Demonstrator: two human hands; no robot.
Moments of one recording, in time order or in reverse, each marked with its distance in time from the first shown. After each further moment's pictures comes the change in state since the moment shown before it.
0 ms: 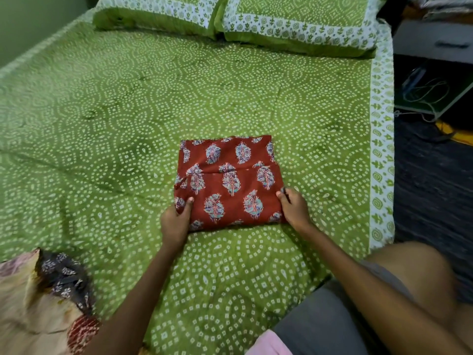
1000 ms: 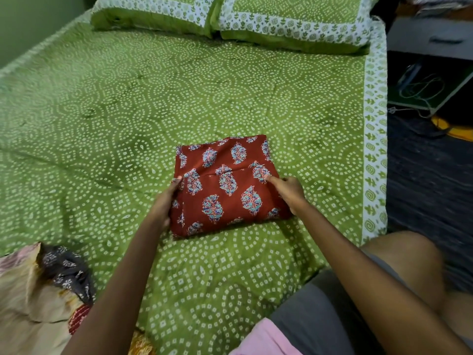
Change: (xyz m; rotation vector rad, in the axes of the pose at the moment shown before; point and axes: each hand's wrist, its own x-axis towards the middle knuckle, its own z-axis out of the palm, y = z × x) left_hand 0.020 0.038 -0.023 -0.550 -0.386 -0.491; right_hand 0.007 -0.035 -0.012 0.207 -0.016 0.310
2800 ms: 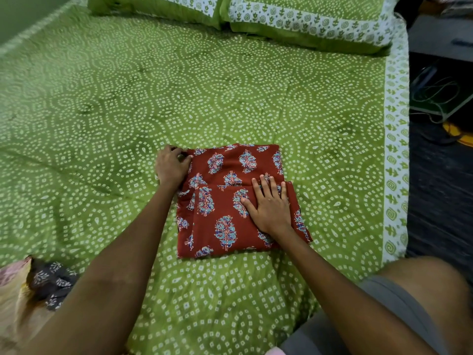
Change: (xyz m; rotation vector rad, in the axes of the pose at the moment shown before) left_hand 0.140 0.054 0.000 1.176 0.518 0.706; right_hand 0.005 0.017 0.070 -1.155 -0.012 -0.554
